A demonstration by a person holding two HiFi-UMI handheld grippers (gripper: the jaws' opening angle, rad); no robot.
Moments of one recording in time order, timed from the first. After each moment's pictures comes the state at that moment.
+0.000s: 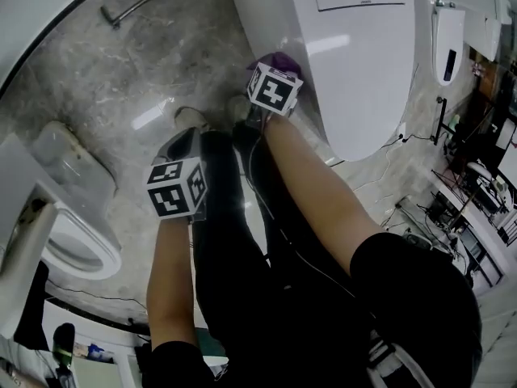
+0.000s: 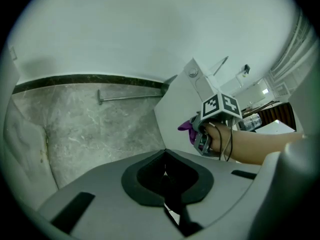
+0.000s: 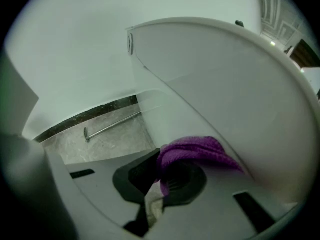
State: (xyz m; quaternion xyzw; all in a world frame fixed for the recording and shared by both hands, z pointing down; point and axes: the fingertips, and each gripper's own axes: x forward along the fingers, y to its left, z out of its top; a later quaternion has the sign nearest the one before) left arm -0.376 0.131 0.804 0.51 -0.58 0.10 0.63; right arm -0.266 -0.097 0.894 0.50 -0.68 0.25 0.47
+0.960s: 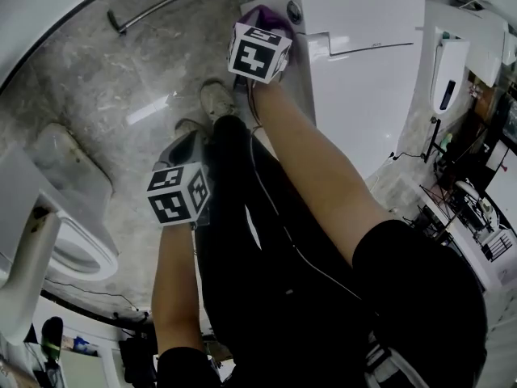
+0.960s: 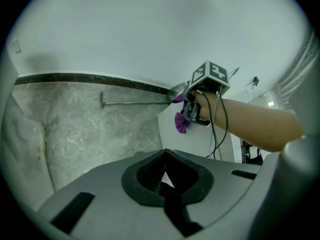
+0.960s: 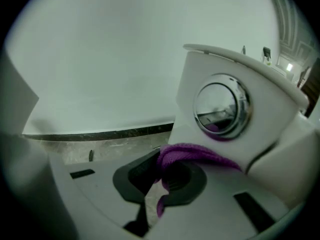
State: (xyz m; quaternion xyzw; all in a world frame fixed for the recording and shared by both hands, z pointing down) left arm -0.425 0.070 0.808 0.48 -0.60 0.07 0.64; right arm -0.453 -0.219 0.870 0.44 -0.78 0.16 0.42
